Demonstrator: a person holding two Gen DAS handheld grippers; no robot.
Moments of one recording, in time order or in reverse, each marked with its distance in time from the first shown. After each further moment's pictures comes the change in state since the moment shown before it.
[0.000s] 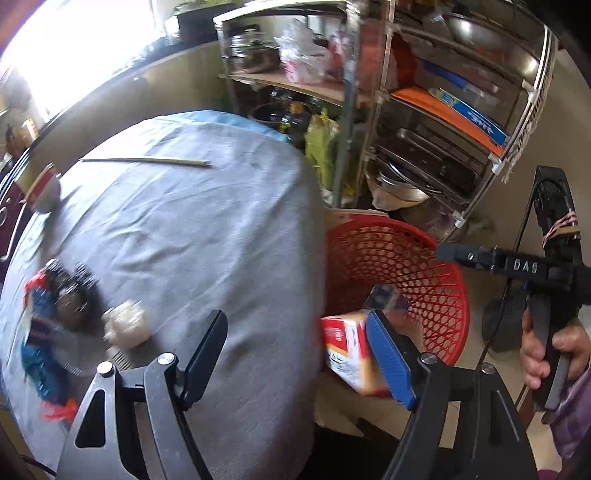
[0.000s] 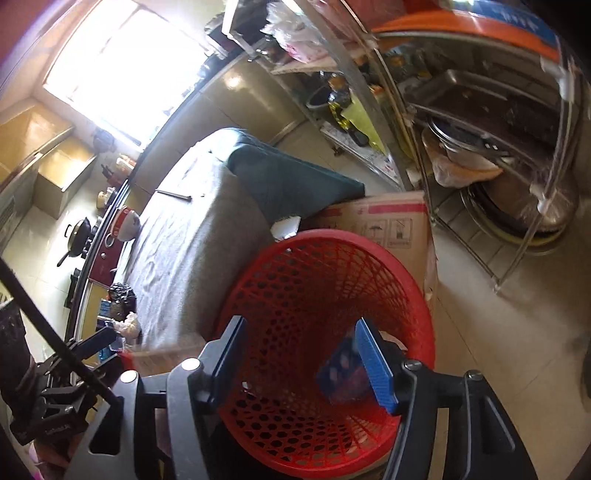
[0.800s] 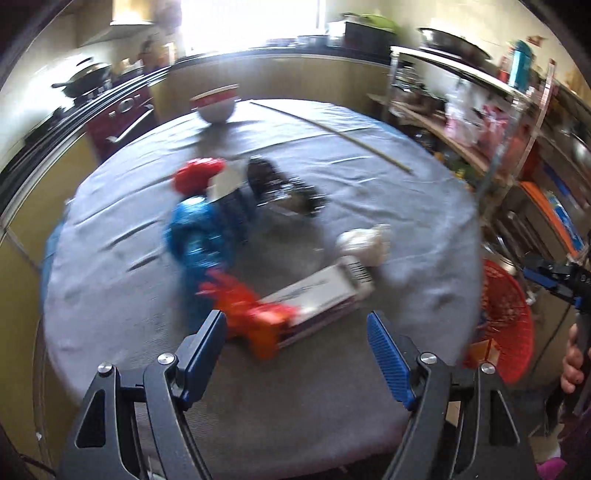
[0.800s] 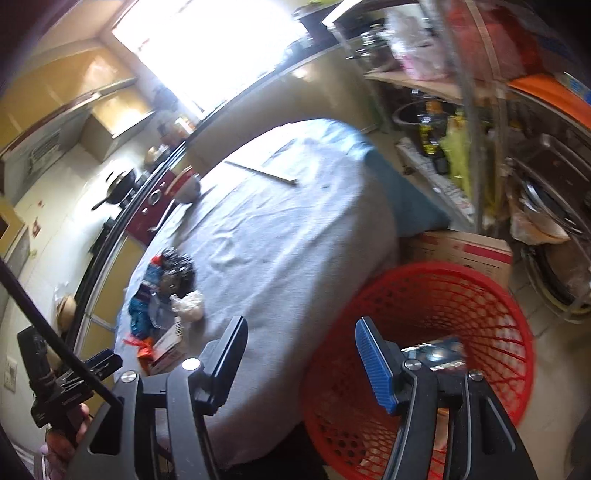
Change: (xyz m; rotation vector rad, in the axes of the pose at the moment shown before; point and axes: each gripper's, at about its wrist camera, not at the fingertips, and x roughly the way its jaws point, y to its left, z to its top) left arm -0.068 0.166 -0.114 -0.451 -0.086 0.231; right arm 0.019 0.126 -0.004 -0.255 0.018 0.115
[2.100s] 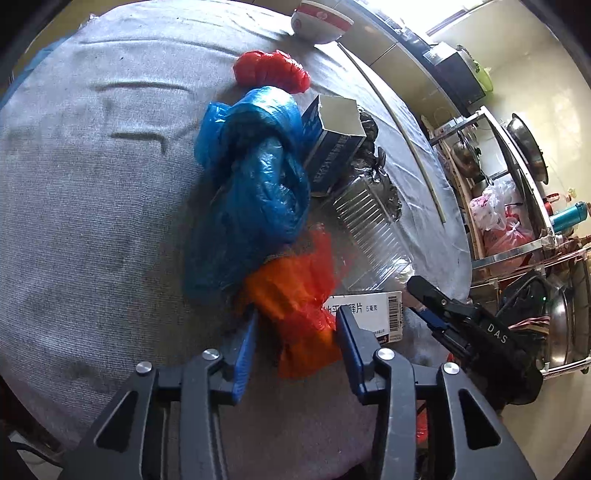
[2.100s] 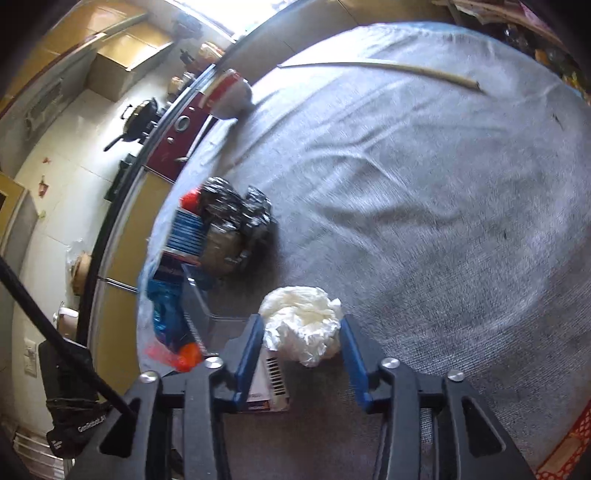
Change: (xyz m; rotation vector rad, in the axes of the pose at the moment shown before) left arm 0.082 0.082 0.002 -0.555 0.208 -0.300; right arm 0.192 0.135 0.009 -0.014 0.305 0.129
